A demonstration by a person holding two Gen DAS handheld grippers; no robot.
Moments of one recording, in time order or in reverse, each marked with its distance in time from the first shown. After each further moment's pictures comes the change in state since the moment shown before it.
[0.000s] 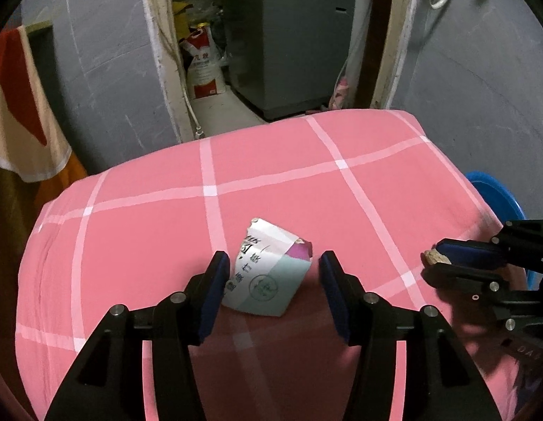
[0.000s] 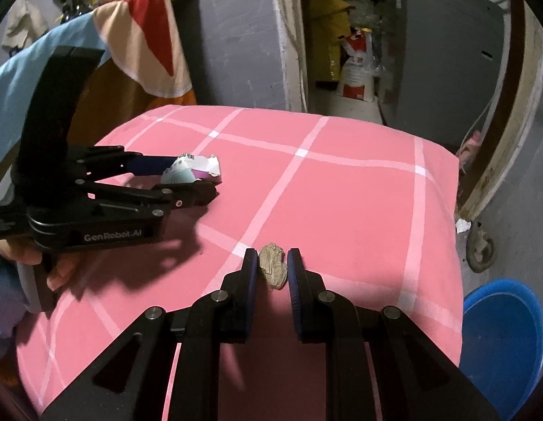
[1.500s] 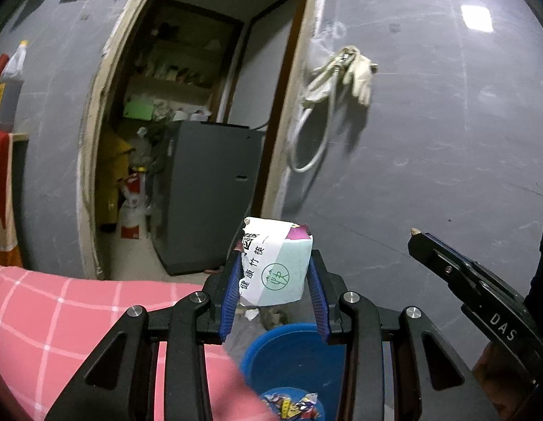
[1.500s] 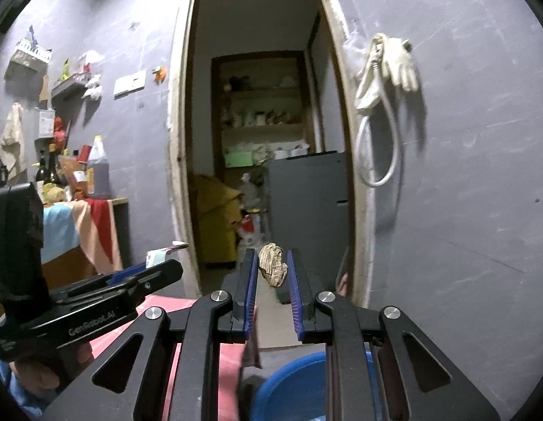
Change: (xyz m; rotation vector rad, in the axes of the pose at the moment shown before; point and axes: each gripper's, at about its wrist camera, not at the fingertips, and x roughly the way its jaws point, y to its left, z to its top) left arm -0.168 -0.201 0.024 -0.053 -0.711 -0.298; right arm -0.276 -0.059 -0.090 0.129 -0.805 -0.383
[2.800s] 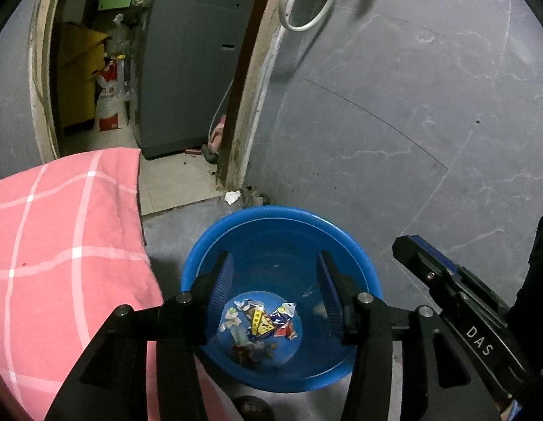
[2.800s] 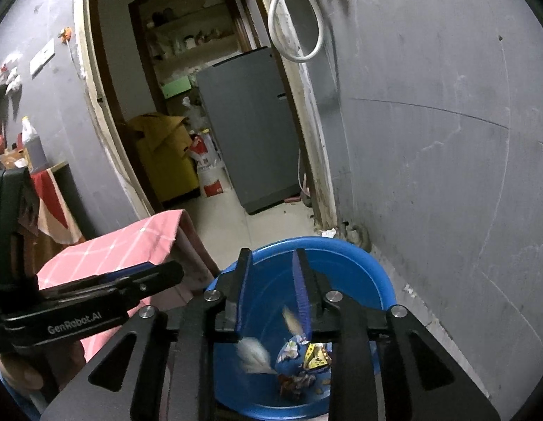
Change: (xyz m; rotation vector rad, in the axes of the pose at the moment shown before) left arm 0.117 -0.029 -0.103 -0.064 0.519 -0.014; right arm 0.032 -0.095 -0.096 0.247 0.371 -0.124
